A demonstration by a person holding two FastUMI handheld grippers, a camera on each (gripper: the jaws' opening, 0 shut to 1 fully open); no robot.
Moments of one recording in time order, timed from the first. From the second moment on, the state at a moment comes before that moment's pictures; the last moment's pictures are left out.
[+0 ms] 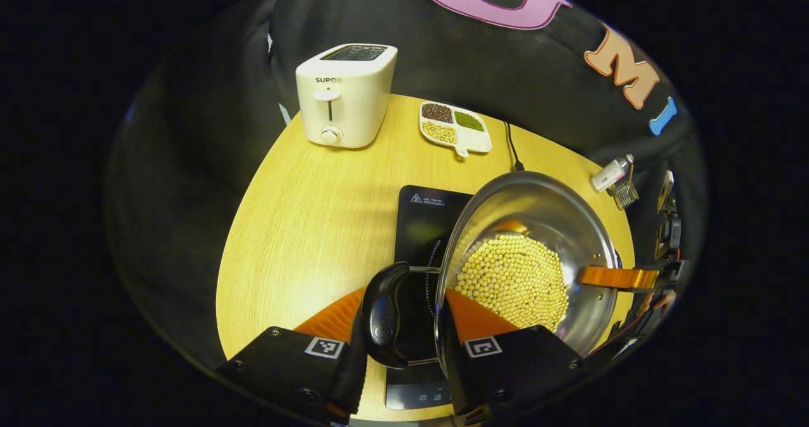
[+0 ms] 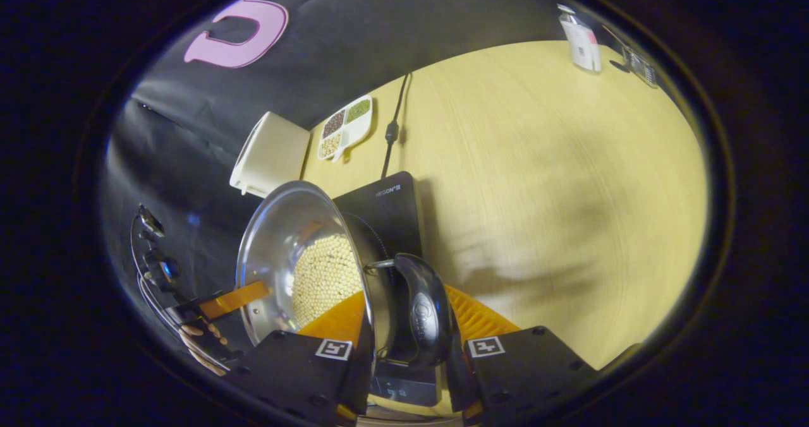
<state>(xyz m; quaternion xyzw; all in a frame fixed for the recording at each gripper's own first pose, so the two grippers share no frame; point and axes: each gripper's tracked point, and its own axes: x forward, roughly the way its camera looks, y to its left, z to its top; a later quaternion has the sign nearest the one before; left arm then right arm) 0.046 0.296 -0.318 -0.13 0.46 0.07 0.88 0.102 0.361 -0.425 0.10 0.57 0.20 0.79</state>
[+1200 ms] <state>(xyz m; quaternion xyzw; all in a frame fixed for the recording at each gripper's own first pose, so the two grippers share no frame) 0.033 0.318 -0.264 -0.09 0.33 0.17 0.92 0.141 0.324 -0.374 0.09 0.45 0.19 0.87</state>
